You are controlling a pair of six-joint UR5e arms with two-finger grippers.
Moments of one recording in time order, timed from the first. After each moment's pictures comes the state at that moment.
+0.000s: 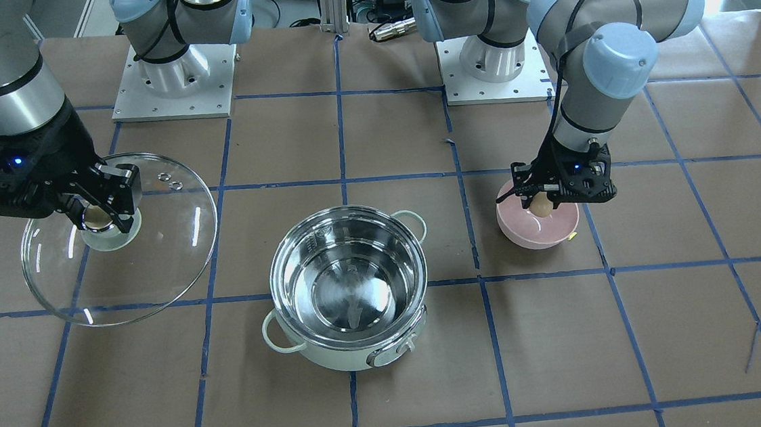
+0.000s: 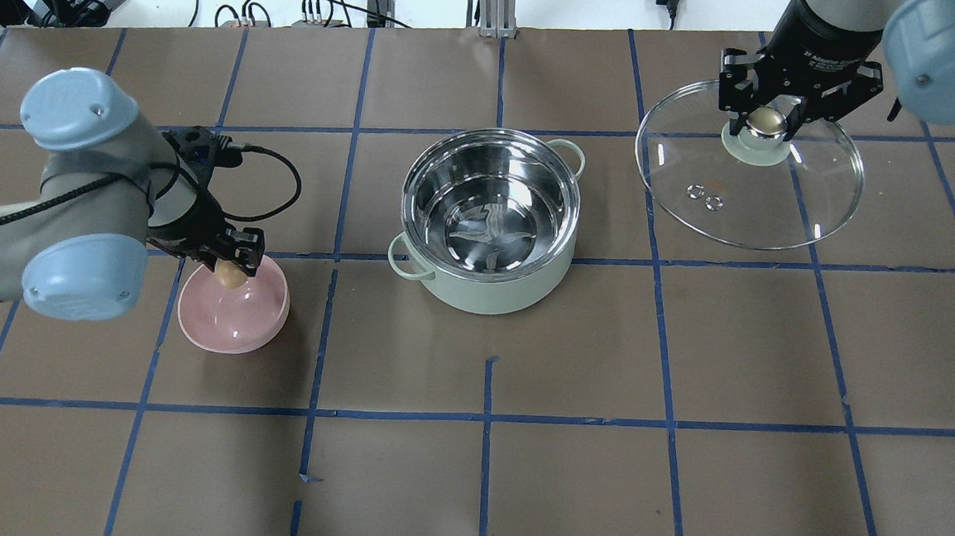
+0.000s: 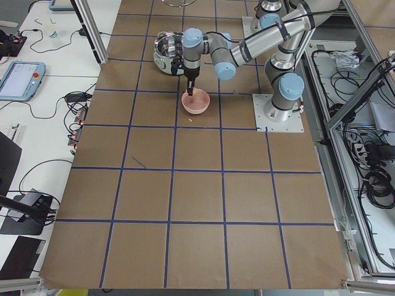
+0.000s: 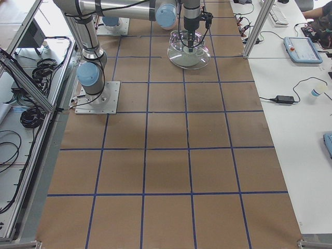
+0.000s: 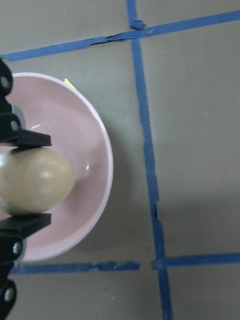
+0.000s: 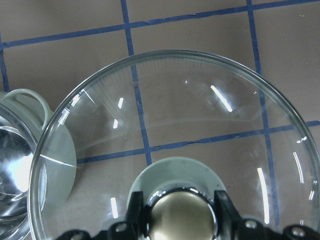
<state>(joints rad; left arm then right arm) -1.42 -1.59 -2.02 -1.08 1.57 0.22 1.51 -1.48 1.54 -1.74 -1.61 0.08</state>
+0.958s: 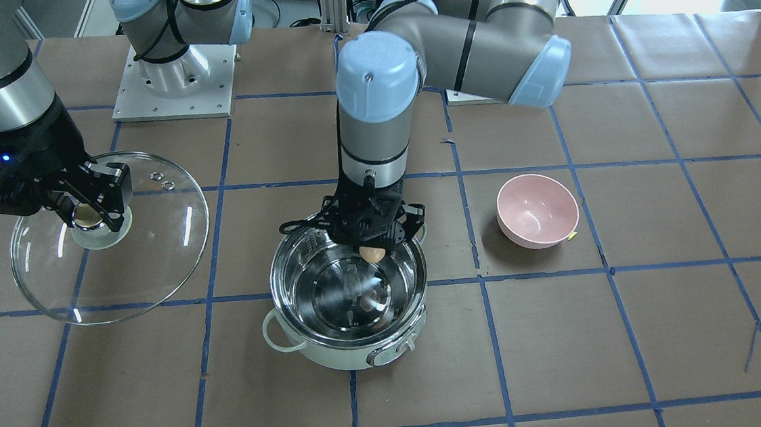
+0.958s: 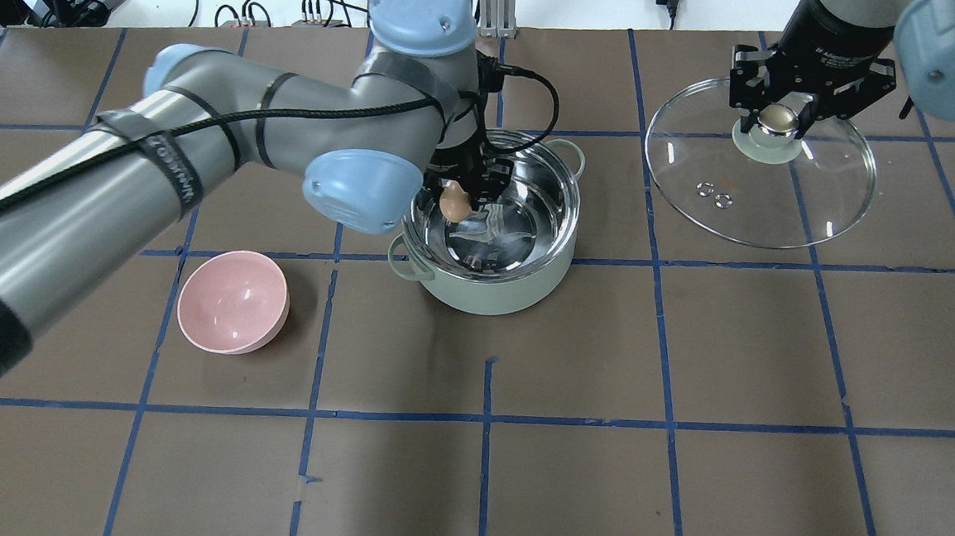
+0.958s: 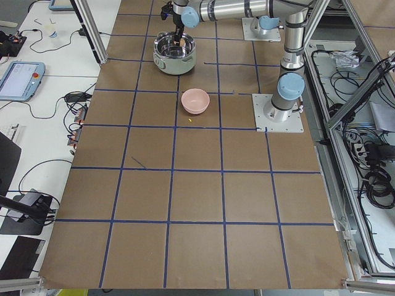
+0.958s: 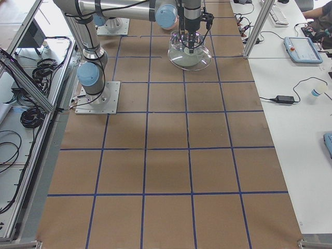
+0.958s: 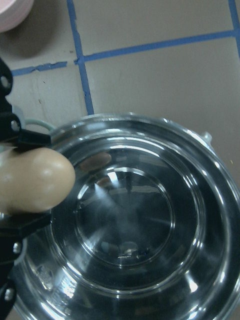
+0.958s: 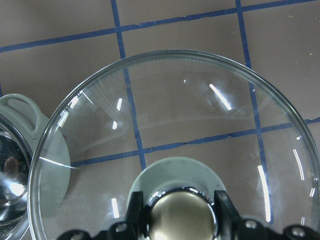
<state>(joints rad) -1.93 -1.96 -1.58 -1.06 1.60 -0.15 1.50 -1.49 1.54 -1.74 -1.62 0.09</state>
